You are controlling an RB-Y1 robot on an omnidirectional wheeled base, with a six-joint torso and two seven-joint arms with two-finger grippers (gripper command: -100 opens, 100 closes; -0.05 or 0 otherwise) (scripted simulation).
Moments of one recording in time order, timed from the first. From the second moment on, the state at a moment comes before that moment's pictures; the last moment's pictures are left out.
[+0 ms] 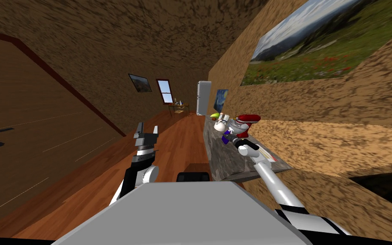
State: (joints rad) left arm 0.52 0.04 -0.03 -2.30 0.12 -0.45 0.13; right arm 0.06 -0.65 -0.10 -1.64 -0.84 0.38 -1.36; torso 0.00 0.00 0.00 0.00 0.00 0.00
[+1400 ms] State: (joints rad) left arm 0.52 0.04 -0.03 -2.30 0.12 -0.45 0.13; right arm -0.10 -0.58 -0.12 -1.46 -0.99 0.45 -1.15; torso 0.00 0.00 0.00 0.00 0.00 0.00
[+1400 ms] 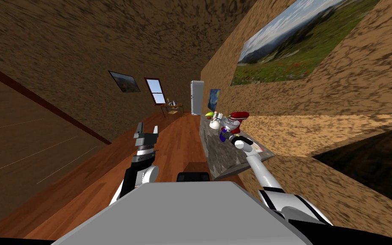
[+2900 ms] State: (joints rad) left arm 0.52 0.04 -0.03 -2.30 0.12 -0.45 0.13; right arm -0.35 -0.48 -0.14 -1.19 -1.18 0.56 -0.76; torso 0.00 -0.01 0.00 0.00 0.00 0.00
